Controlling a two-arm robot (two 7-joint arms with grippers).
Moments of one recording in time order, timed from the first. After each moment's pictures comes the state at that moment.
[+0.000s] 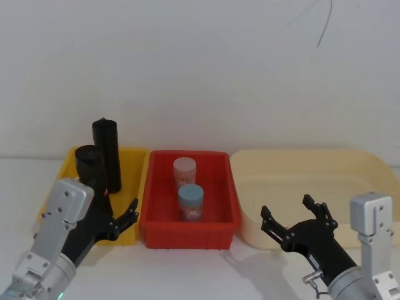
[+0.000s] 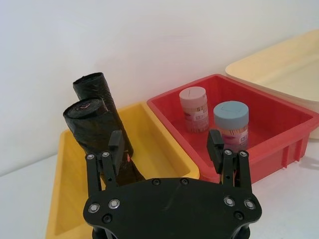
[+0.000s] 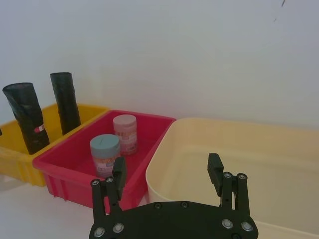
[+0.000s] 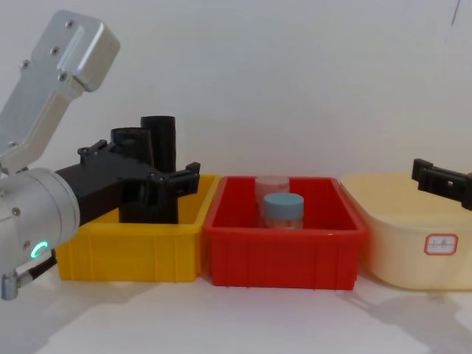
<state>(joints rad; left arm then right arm) -0.24 0.38 0.45 -1.63 -0.20 0.01 -0.01 -0.01 0.34 -0.23 -1.77 0.29 0.03 0.07</state>
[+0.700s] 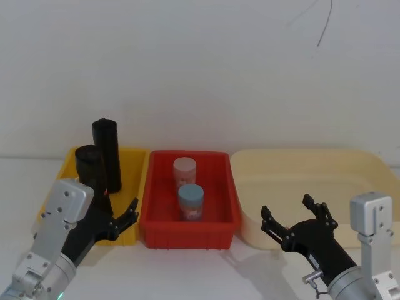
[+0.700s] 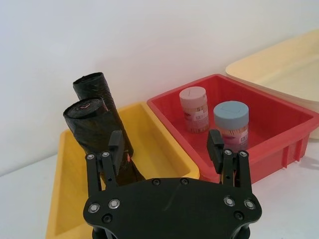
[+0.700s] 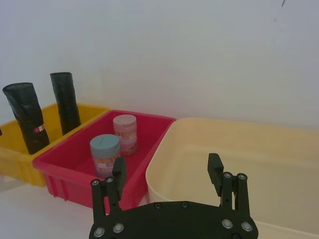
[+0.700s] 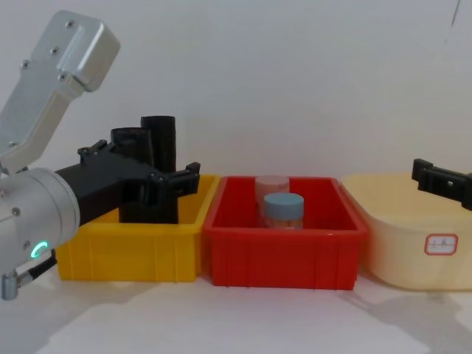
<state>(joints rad) -0.24 0.38 0.45 -1.63 -0.20 0.01 -0.01 -0.01 0.34 -0.23 -1.77 0.29 0.03 0.07</state>
